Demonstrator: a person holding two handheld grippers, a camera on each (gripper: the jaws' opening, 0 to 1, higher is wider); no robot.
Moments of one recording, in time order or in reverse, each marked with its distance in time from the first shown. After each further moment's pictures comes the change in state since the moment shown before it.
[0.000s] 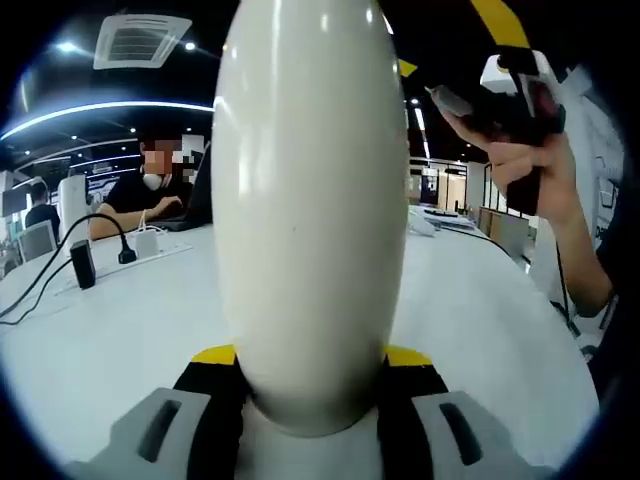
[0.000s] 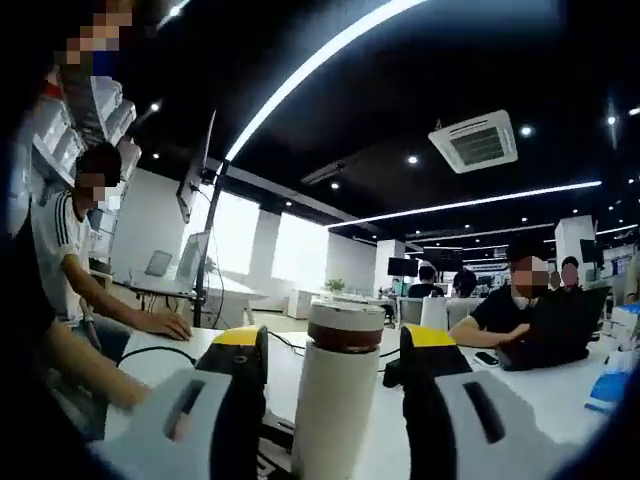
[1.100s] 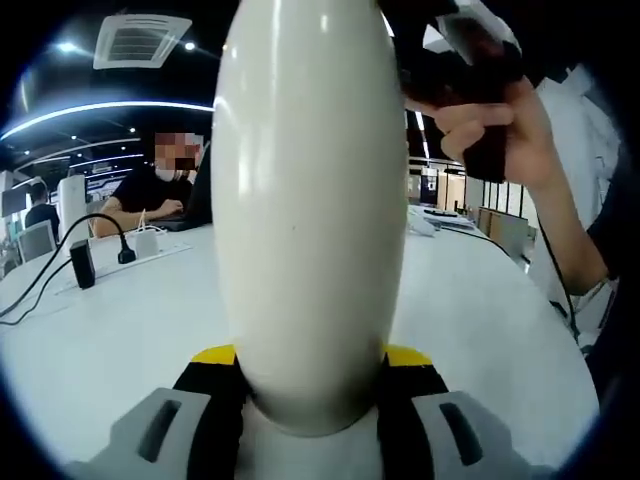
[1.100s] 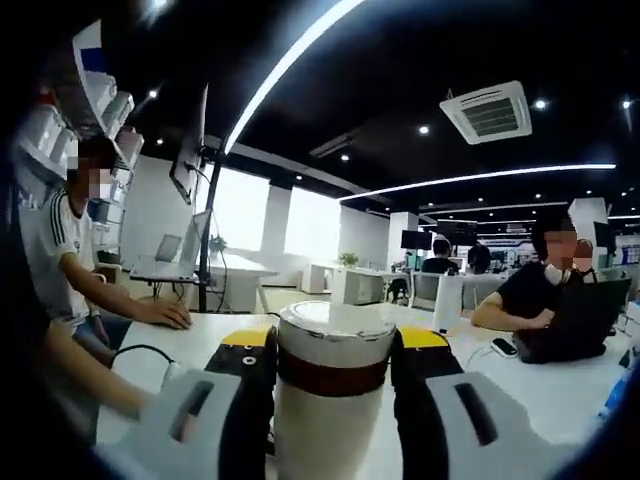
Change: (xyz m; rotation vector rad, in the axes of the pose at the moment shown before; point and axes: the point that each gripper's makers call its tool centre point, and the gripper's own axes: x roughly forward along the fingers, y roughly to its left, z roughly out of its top) left arm 0.000 -0.001 -0.001 0.001 0.001 -0.006; right arm 0.054 -0.006 -0.014 0.019 0.108 0.088
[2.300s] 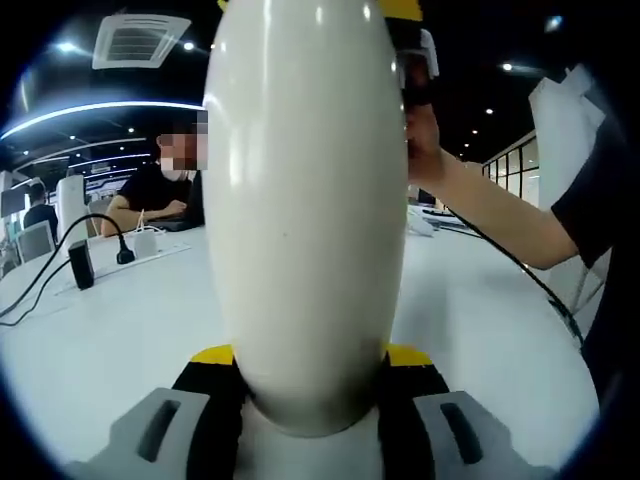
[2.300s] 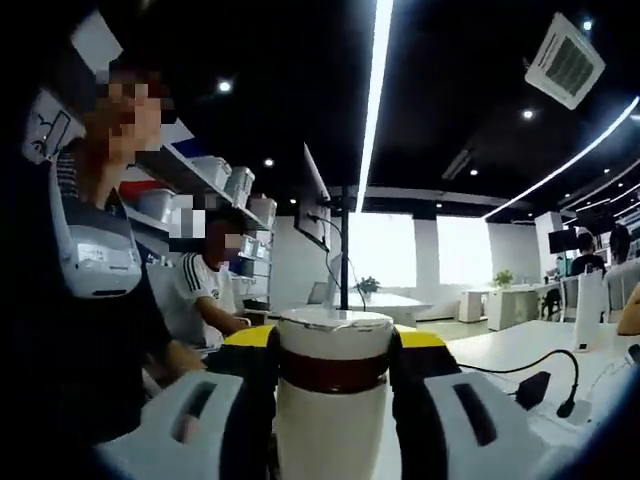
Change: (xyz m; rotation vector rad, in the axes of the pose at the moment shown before) left arm 0.001 0.003 0.000 0.001 0.000 -0.006; right arm 0.000 0.020 0.007 0.185 -0.196 0.748
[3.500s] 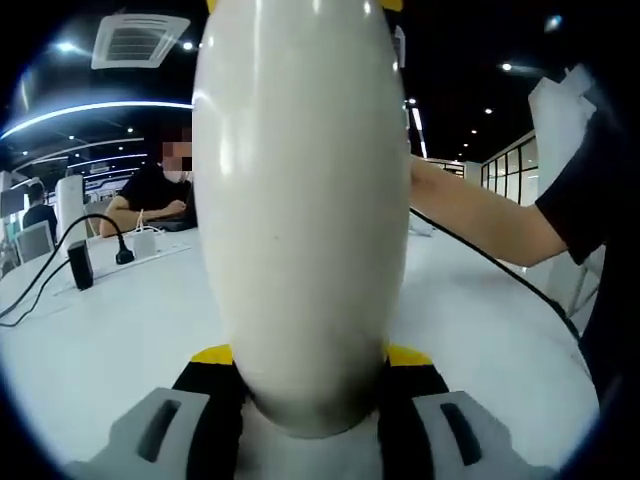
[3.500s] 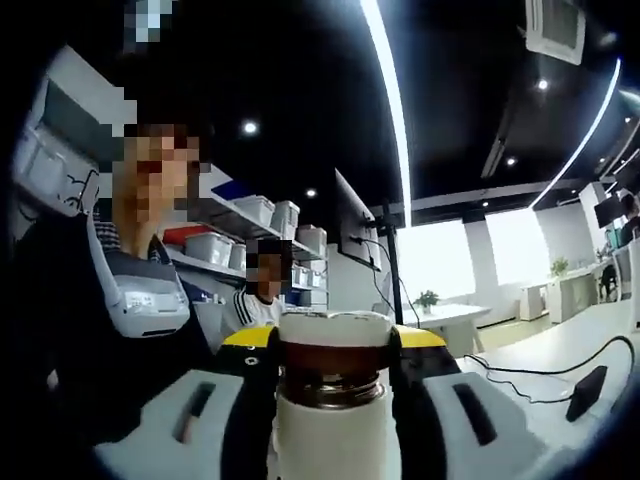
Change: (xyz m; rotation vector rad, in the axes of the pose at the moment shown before) left arm 0.002 0.007 -0.002 0.002 0.001 -0.004; right arm 0.010 0.002 0.012 0.141 -0.107 0.218
